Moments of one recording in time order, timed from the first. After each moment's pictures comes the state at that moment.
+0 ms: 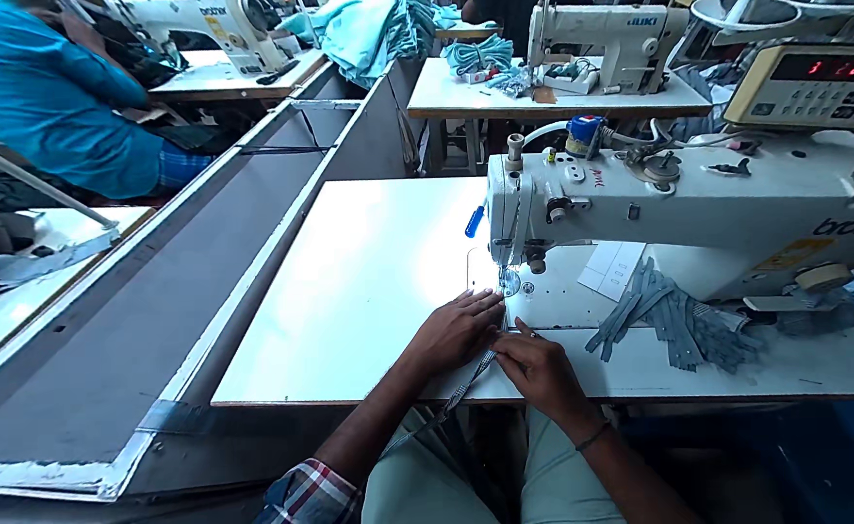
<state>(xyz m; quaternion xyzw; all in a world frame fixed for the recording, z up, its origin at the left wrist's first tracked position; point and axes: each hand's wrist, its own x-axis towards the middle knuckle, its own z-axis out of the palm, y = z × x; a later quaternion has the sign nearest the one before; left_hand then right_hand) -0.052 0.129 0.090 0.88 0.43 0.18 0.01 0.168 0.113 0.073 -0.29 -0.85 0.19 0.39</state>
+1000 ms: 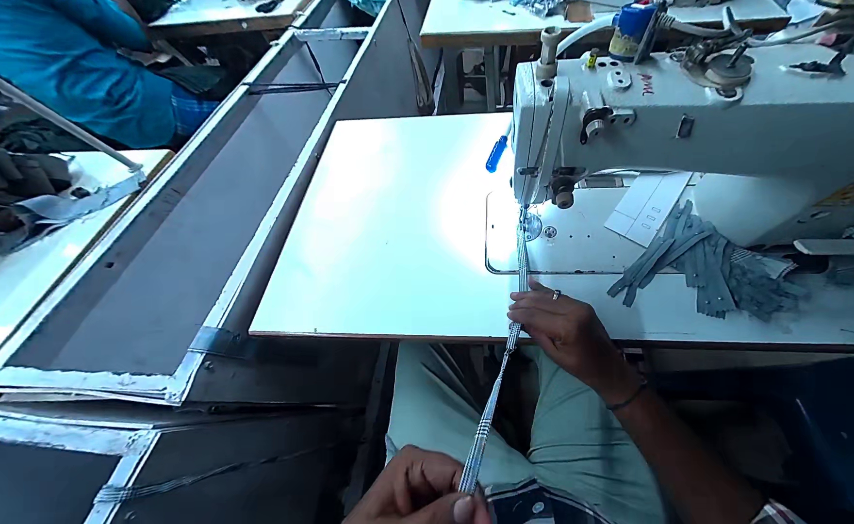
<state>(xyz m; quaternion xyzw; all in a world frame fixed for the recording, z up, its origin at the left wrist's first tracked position) -0.031 -0.142 0.146 0.45 0.32 0.43 0.71 0.187 0.090 0.089 -0.17 -0.89 0.17 0.38</state>
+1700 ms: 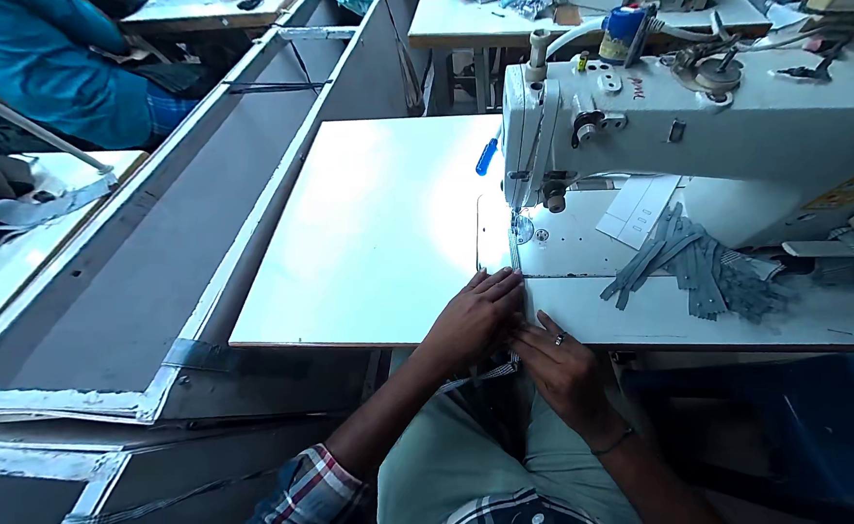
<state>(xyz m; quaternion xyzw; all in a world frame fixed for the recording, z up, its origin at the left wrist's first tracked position) -0.018 0.066 0.092 0.86 0.48 0.17 0.07 0.192 0.044 0.056 -0.27 -0.87 0.07 0.41</state>
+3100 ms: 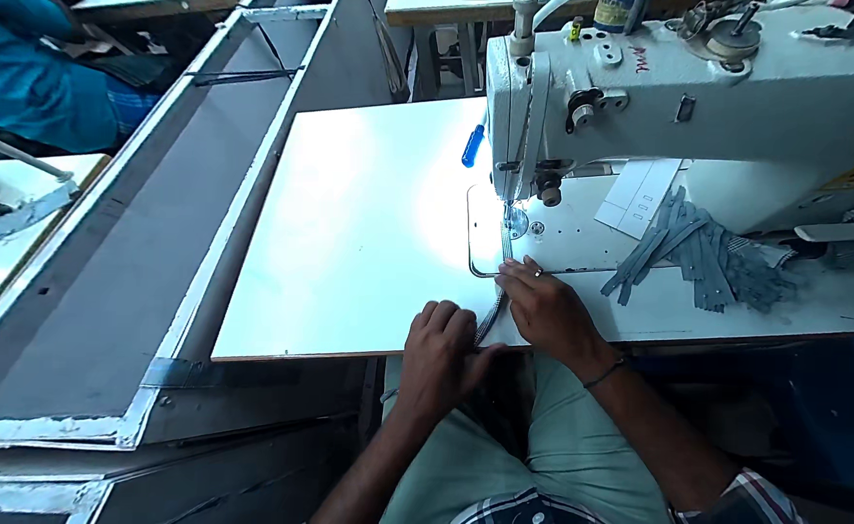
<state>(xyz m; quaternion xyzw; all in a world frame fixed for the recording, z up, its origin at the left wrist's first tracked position) -0.026 0.009 0.084 0.73 0.62 0.29 0.00 0.163 0.119 0.078 -0.31 -0.90 0.08 0.29</state>
